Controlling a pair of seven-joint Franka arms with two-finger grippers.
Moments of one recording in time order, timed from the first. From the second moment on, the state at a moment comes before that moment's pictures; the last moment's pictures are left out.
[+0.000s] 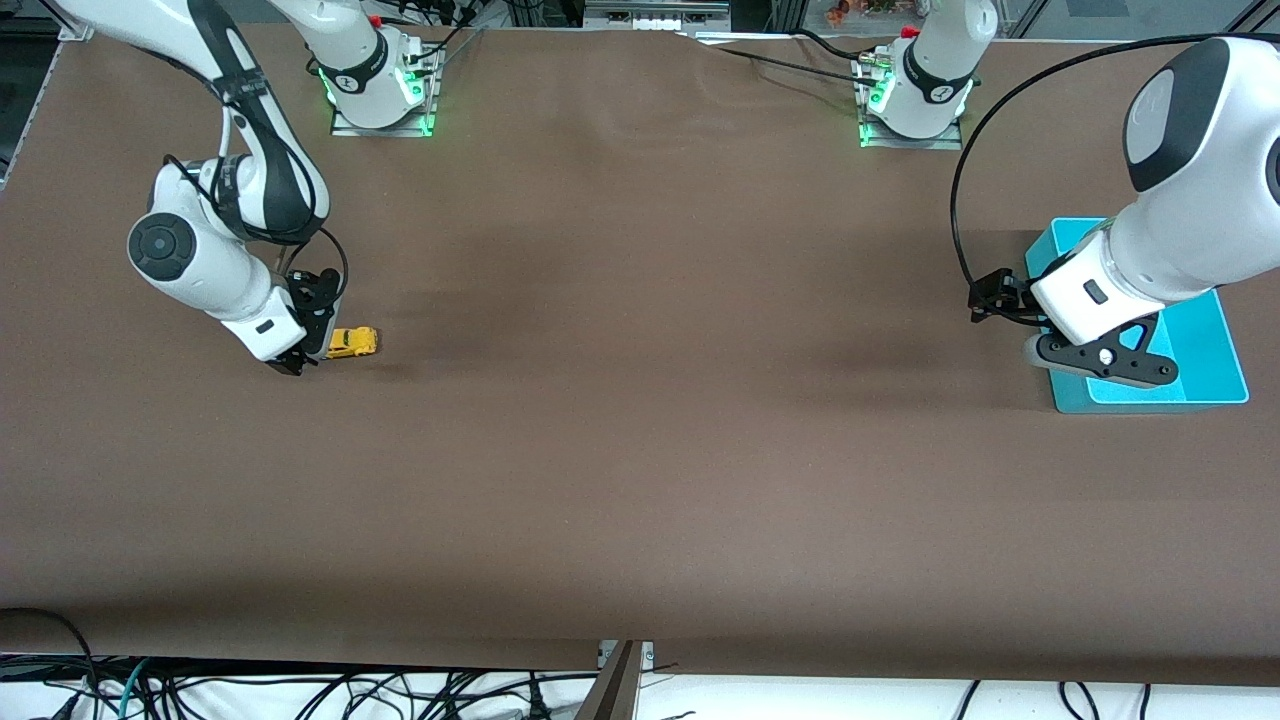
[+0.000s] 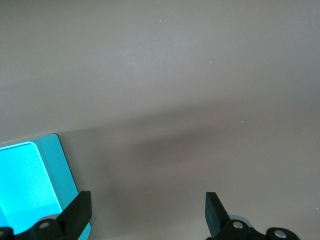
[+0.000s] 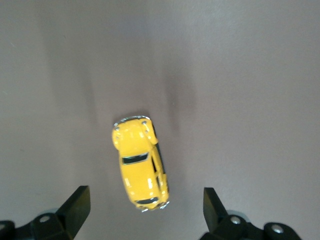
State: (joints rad) left arm 0.09 0.23 -0.26 -1.52 0.04 1.63 0.02; right arm -0.07 0.28 0.11 -2.22 -0.09 2.44 -1.39
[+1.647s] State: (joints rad) left arm 0.09 0.23 -0.26 -1.52 0.04 1.63 0.02; right arm -0.11 0.35 0.14 -2.28 -0.09 2.59 -1.43
